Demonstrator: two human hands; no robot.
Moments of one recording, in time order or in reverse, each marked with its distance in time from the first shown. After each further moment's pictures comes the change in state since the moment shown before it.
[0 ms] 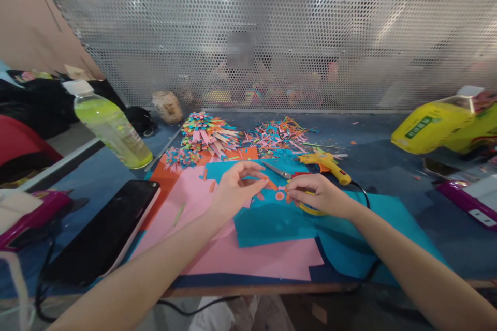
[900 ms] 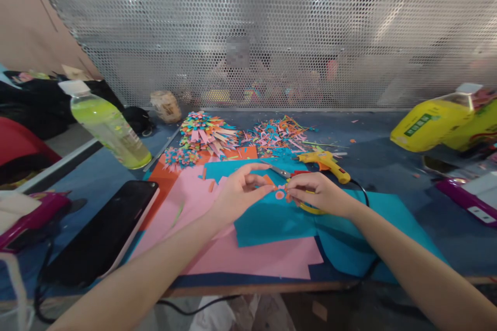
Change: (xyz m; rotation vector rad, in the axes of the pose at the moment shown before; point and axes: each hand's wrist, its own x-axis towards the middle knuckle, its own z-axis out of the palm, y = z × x) left_hand -0.005 0.010 0.006 0.047 -0.113 -0.105; right_hand -0.001 -0.002 -0.001 -0.023 -0.001 -0.034
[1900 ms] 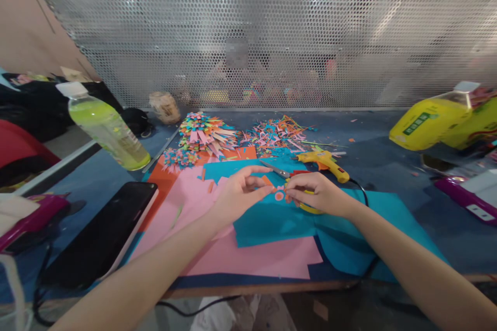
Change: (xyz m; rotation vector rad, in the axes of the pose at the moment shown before) left_hand 0.001 -0.002 0.000 0.020 -0.027 -0.023; right_hand -0.001 -0.001 0.000 -0.037 -0.004 -0.013
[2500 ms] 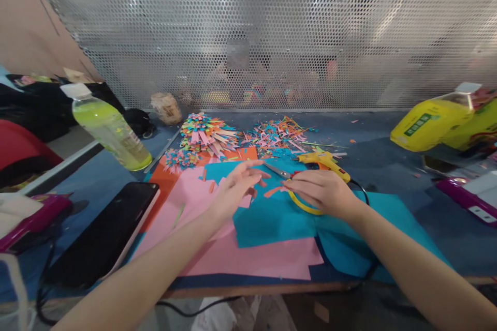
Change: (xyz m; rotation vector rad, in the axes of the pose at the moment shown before) left_hand 0.002 0.000 -0.005 -0.229 0.027 0.000; right_hand -0.006 0.004 -0.006 -0.779 0.259 -0.497
